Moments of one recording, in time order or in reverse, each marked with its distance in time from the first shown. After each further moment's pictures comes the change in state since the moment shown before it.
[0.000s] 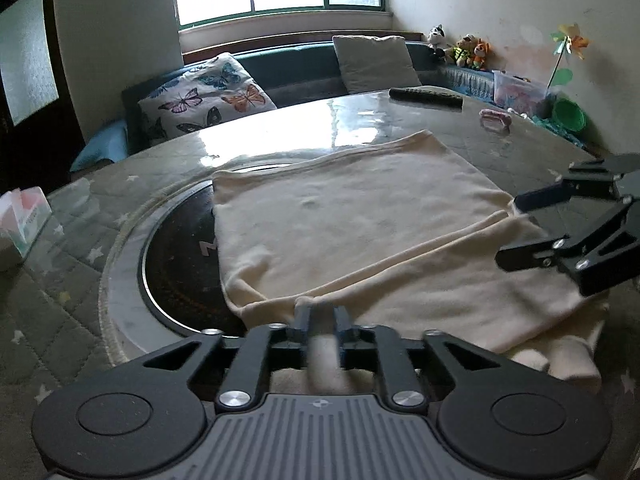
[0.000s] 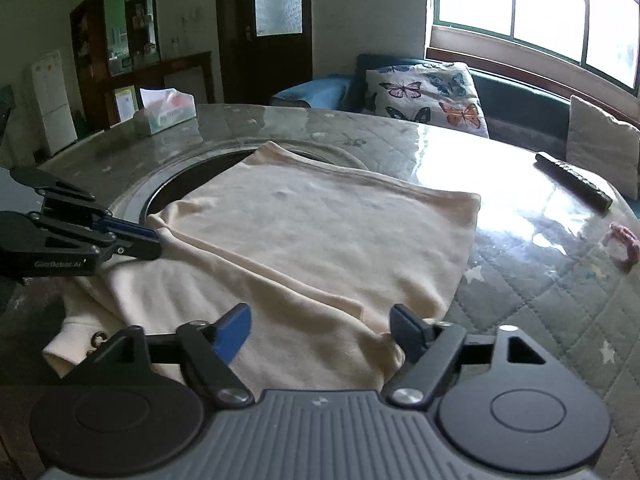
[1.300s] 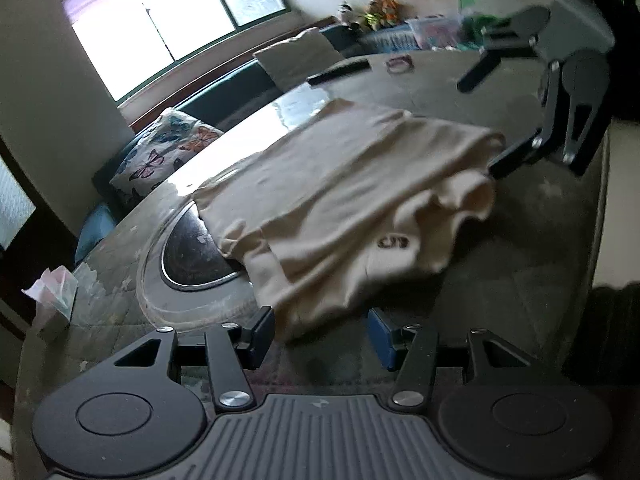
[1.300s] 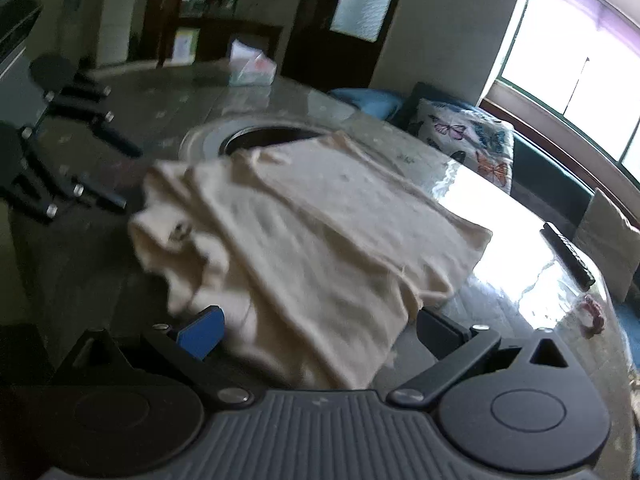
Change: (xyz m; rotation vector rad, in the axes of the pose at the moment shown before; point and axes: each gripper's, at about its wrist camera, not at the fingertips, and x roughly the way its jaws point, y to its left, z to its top) left arm -0.076 -0.042 -0.072 0.405 -0.024 0.012; right arm -0.067 0.053 -0.046 -0.380 0.020 -0.021
